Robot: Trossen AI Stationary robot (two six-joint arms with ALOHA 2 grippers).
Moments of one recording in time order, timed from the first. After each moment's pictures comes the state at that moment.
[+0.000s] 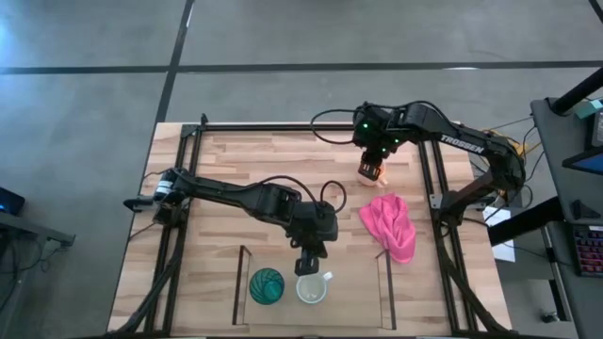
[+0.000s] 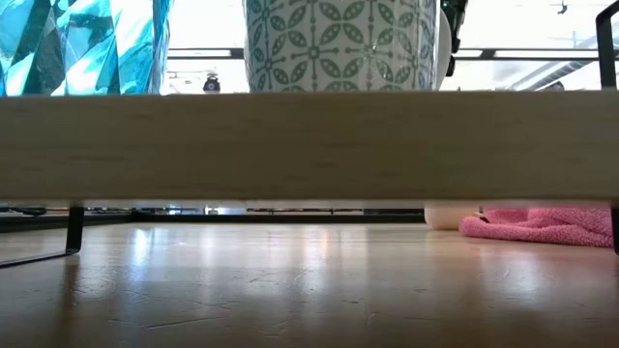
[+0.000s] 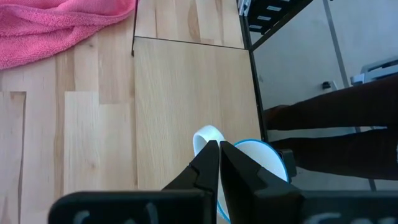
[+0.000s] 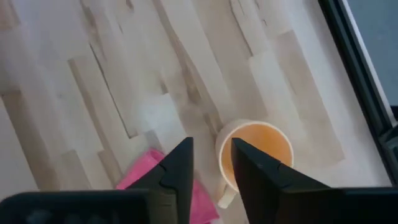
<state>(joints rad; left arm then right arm) -0.22 1.95 2.02 -0.93 0.25 -0.30 -0.38 1.48 1.52 -1.25 -0.03 0.00</state>
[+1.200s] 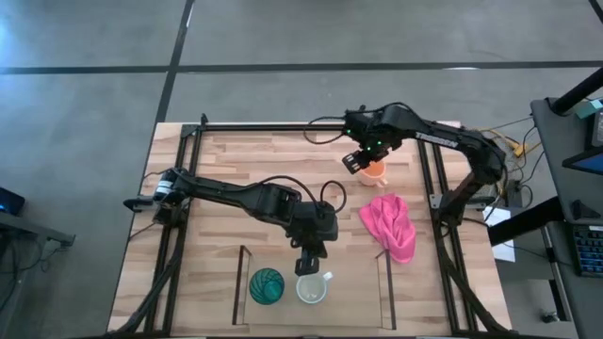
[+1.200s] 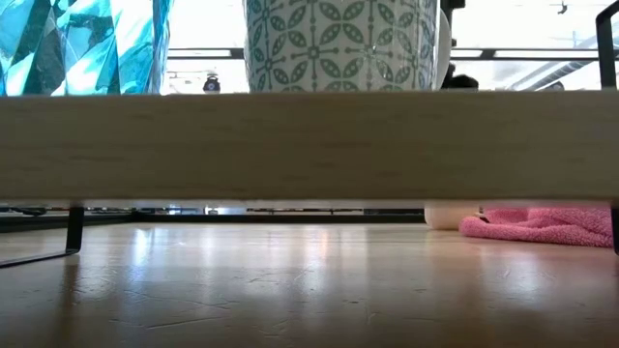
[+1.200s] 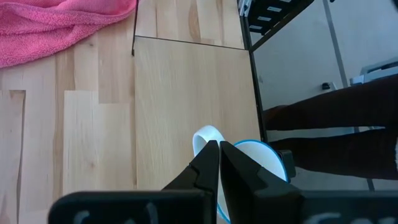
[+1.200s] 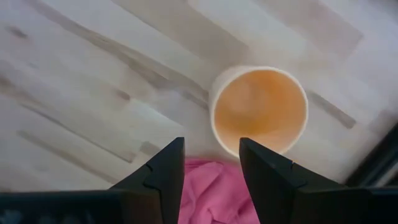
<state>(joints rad) -0.22 1.95 2.02 -0.93 0.25 -0.31 -0.41 1.64 1.51 -1.33 0.04 0.58</state>
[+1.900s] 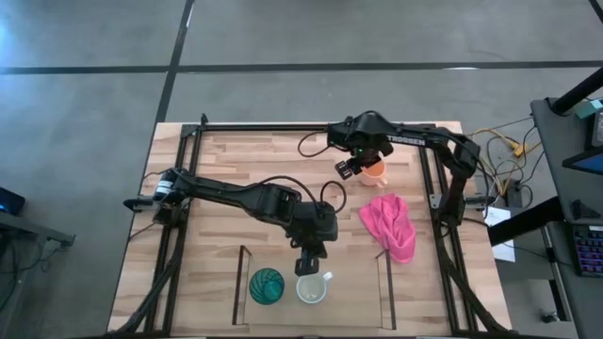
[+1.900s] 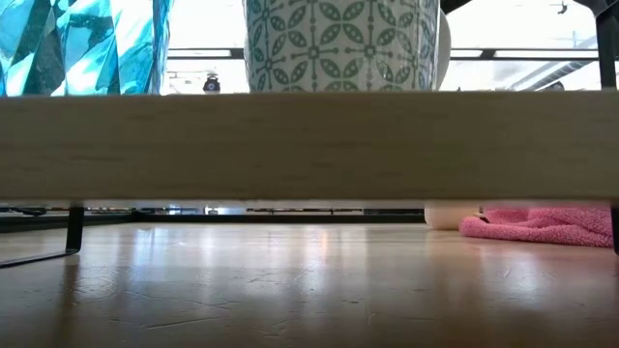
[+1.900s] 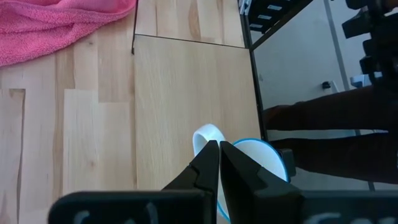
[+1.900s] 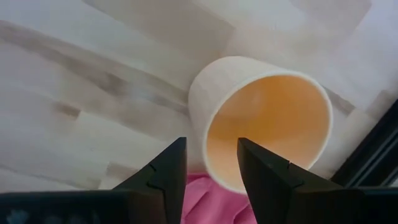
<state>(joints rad) -0.22 1.95 2.02 -0.93 0.25 -0.31 -0.41 1.85 1.51 -1.34 0.09 0.65</state>
